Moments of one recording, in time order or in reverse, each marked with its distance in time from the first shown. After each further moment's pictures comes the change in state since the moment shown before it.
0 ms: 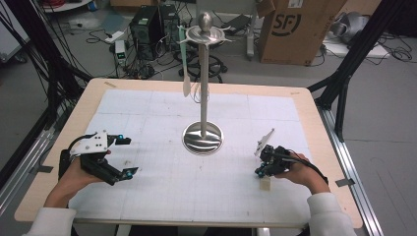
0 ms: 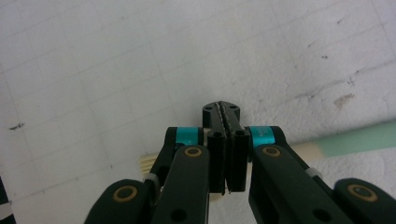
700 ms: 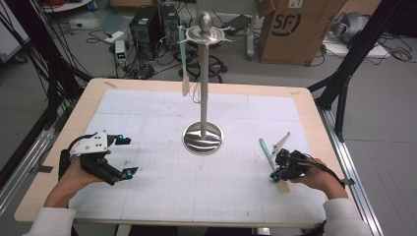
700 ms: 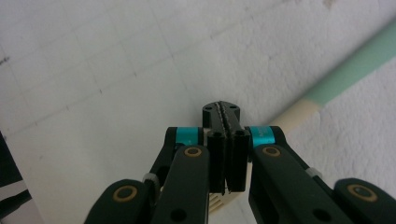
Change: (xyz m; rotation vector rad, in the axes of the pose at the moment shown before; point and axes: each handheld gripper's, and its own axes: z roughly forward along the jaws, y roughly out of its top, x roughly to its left) left arm 0.000 0.000 0.000 0.000 0.002 -0.004; right arm -0.003 -0.041 -0.016 0.048 -0.018 0.068
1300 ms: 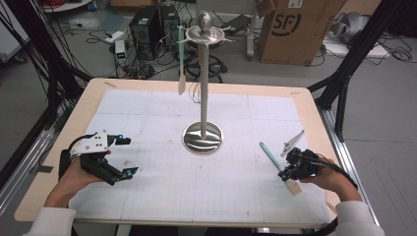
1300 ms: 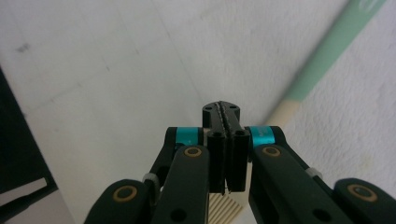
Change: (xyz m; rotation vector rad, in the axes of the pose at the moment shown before) left arm 0.000 -0.001 0.000 -0.002 0.000 -0.002; right arm -0.002 -0.016 -0.023 -0.061 0.005 0.037
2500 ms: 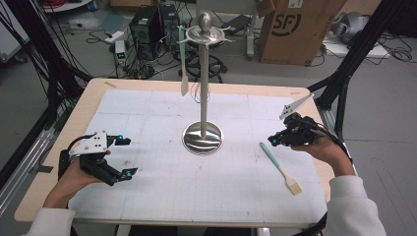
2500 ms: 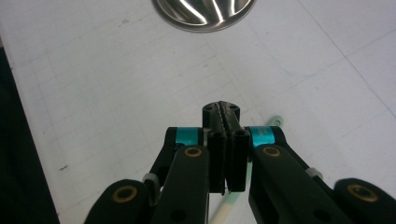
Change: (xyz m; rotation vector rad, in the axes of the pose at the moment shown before) left arm -0.001 0.000 -0.002 -0.001 -0.007 0.005; right arm -0.016 0.064 -0.064 -0.252 -0.060 0.017
